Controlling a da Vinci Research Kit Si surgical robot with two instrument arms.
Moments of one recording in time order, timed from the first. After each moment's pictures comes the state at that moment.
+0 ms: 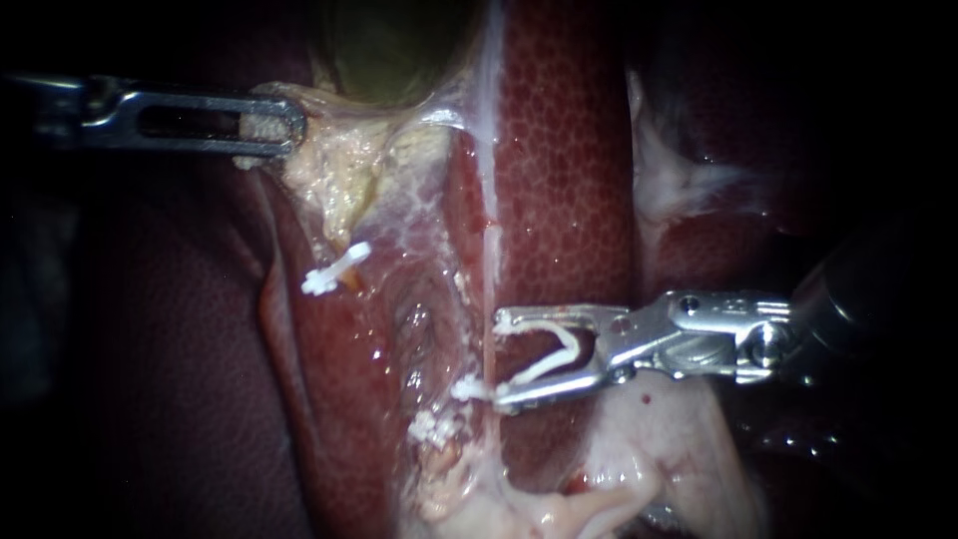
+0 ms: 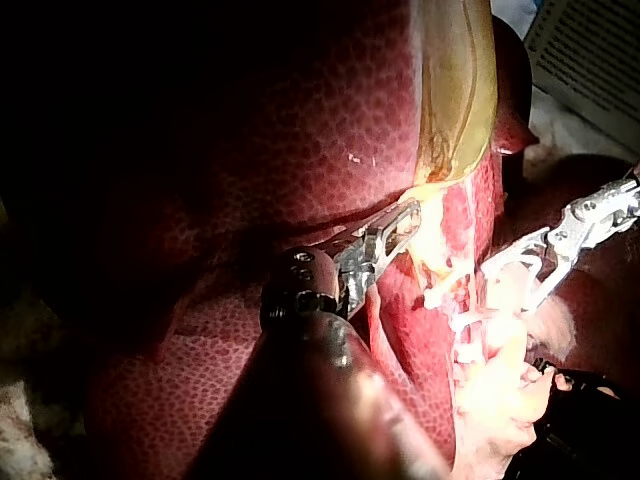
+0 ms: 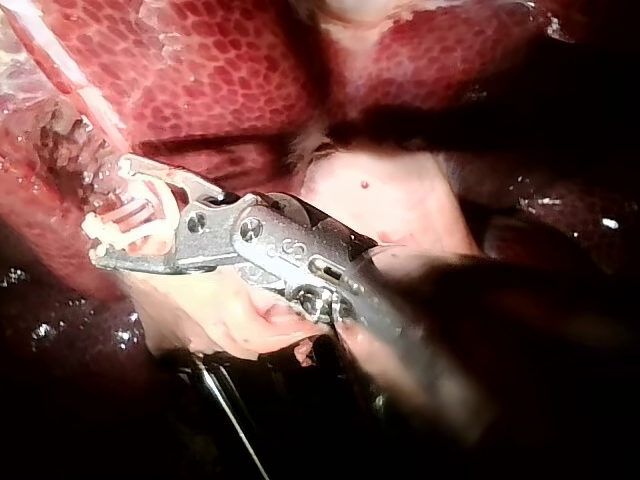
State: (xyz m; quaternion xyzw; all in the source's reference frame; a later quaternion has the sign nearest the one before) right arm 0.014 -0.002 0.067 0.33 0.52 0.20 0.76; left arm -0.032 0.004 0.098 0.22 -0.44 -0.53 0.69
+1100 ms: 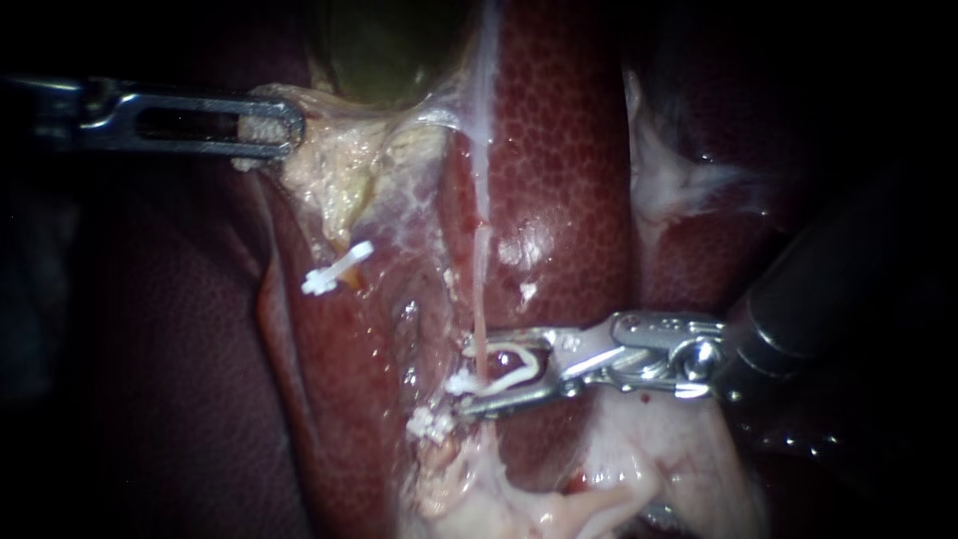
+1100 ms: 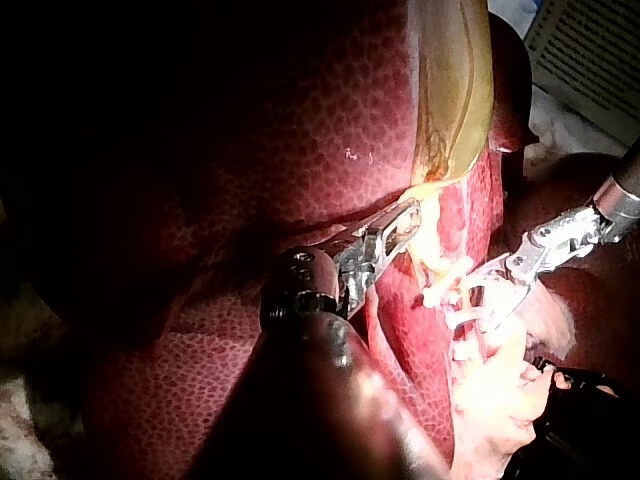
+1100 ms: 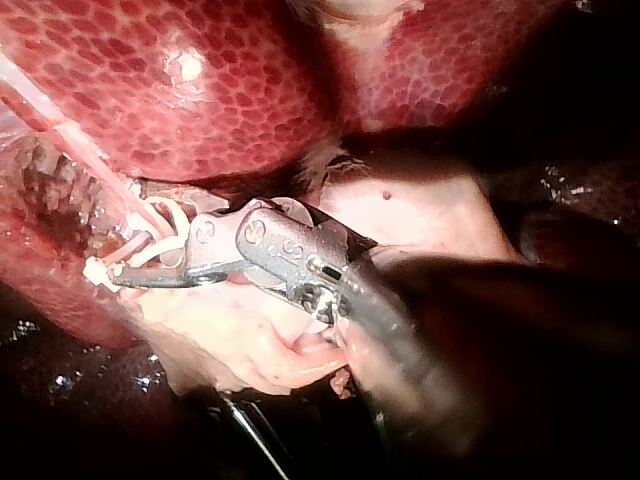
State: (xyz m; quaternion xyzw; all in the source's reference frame) right arm 0.018 -0.005 0.074 0.35 0.49 0.24 0.77; left arm -0.032 0.004 0.098 0.22 -0.44 -0.53 0.69
